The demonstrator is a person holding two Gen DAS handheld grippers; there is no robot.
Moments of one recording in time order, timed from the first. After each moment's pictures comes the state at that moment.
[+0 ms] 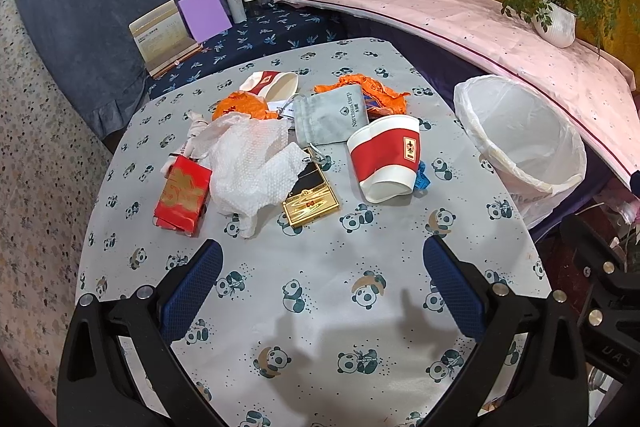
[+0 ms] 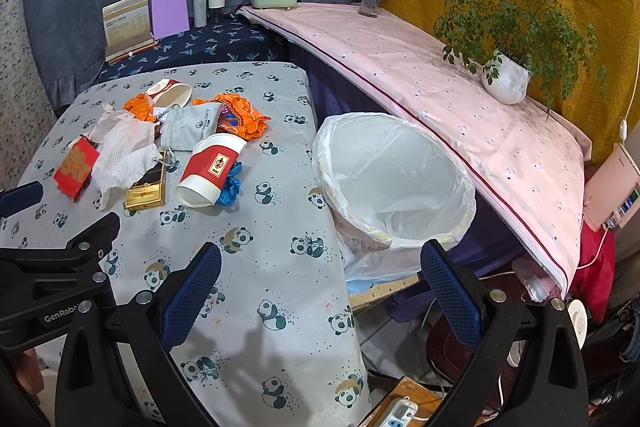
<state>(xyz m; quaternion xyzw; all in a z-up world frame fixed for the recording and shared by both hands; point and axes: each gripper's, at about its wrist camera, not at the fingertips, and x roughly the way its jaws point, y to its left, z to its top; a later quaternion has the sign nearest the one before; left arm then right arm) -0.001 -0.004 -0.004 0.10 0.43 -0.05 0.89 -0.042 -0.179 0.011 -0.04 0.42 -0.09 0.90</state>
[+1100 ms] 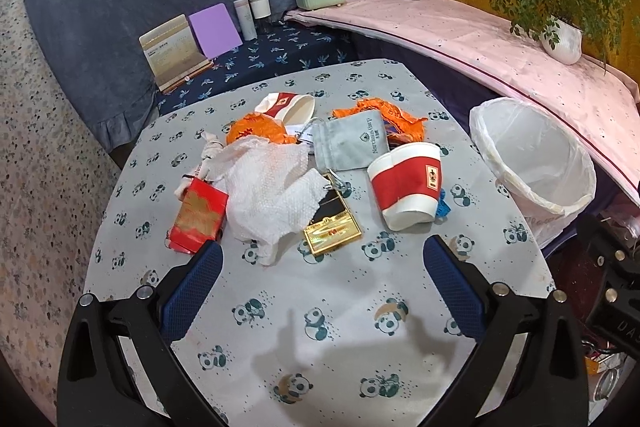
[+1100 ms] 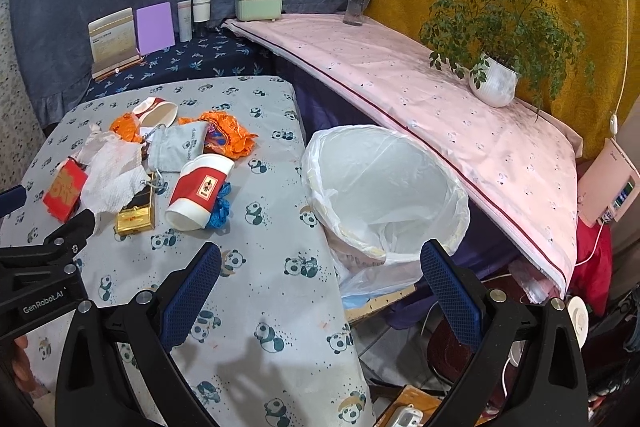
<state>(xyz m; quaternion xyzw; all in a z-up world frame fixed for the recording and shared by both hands) 0.014 0.017 0.000 0.09 0.40 -0.04 0.91 -0.030 -0.180 0.013 -0.03 0.39 -0.12 0.91</state>
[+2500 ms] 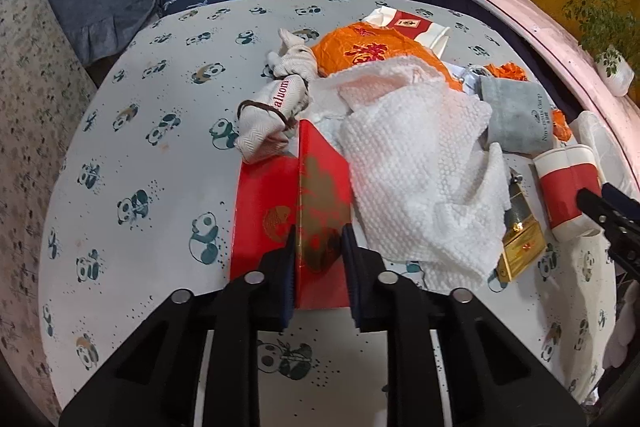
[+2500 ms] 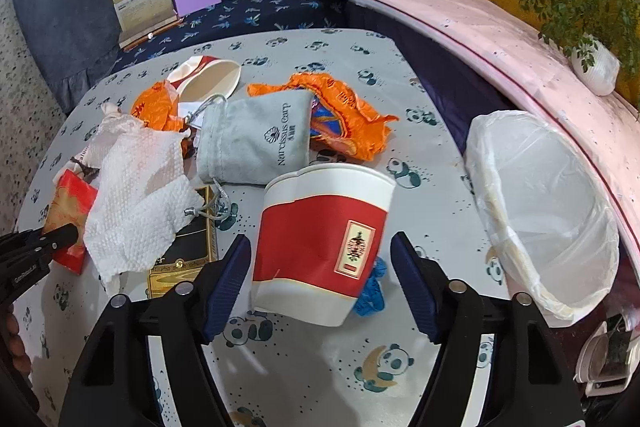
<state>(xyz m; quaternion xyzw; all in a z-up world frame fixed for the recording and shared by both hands) 0.129 0.174 -0.097 -0.01 0.50 -0.05 0.86 0.113 -0.091 -0.082 0.01 0.47 -0.02 0.88</state>
